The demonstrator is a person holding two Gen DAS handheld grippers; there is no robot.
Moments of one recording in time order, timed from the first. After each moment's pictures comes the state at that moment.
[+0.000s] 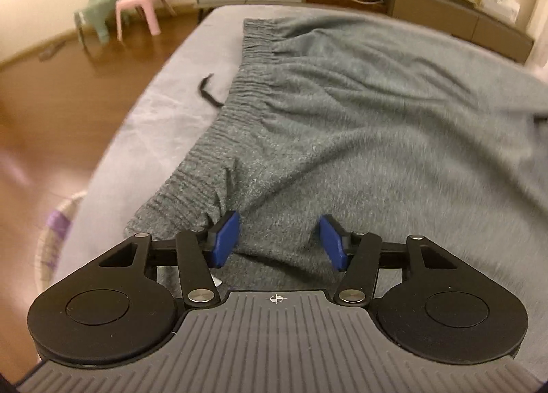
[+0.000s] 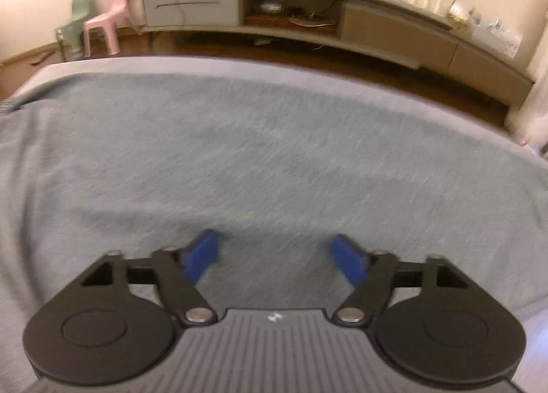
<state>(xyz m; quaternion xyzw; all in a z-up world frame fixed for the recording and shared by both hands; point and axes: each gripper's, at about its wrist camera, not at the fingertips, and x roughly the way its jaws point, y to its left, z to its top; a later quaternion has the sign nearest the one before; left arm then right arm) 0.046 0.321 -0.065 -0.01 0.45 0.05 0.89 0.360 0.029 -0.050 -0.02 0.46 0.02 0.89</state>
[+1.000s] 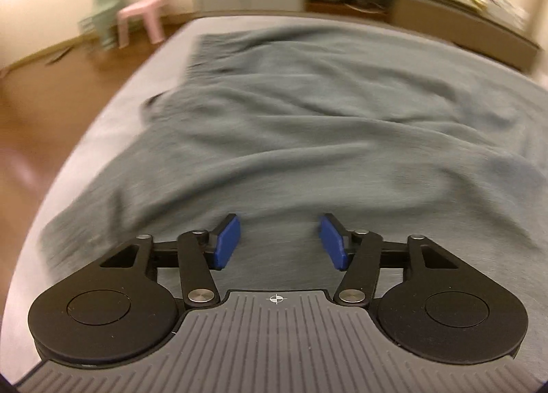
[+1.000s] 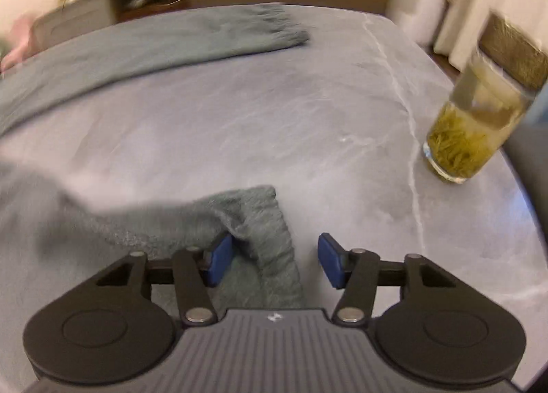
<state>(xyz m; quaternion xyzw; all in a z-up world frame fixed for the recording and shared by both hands) 0.074 0.256 -0.067 -0.04 0.44 0.09 0.89 0.071 -0.240 -0.045 0.10 0.47 -0.13 0.87</state>
